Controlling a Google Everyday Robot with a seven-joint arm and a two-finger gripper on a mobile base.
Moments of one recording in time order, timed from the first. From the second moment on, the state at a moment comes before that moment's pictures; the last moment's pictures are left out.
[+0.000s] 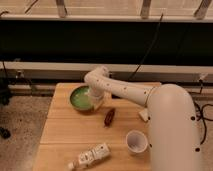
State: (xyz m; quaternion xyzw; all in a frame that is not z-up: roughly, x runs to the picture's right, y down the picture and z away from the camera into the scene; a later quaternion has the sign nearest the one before) arm -0.060 0.115 0.887 -0.29 -0.18 -0.34 0.88
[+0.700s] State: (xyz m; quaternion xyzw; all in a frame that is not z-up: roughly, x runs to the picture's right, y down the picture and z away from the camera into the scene) arm -0.057 0.143 0.858 -0.30 -0.19 -0.36 0.86
